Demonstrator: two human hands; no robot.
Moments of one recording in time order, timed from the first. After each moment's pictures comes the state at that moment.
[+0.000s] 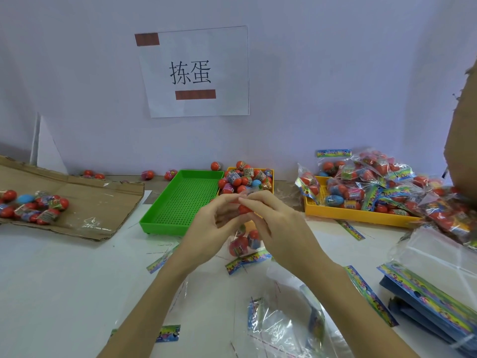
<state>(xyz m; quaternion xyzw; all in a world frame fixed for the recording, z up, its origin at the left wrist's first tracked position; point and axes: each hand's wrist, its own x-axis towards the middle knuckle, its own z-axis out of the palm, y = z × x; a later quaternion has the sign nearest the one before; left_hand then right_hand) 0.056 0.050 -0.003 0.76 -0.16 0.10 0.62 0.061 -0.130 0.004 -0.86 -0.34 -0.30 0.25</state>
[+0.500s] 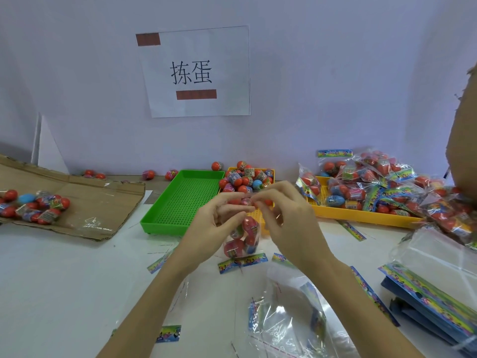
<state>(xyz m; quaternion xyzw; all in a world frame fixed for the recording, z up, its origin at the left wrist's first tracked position) 0.057 0.052 -0.003 0.76 -0.16 0.07 0.63 0.062 -0.136 0.011 -0.84 -0.26 -0.32 0.35</state>
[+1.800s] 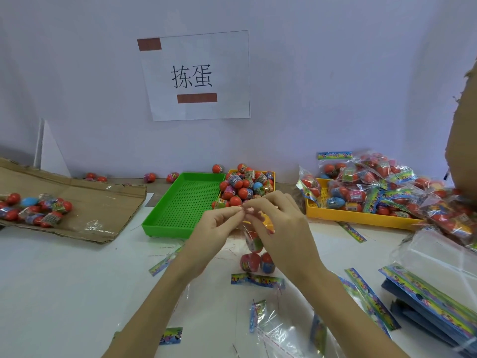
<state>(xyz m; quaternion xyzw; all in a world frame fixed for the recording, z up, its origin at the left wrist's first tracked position) 0.057 0.047 -0.007 0.70 -0.15 0.01 0.70 0.062 -0.123 -0.009 -0.83 -0.25 -0.39 0.30</state>
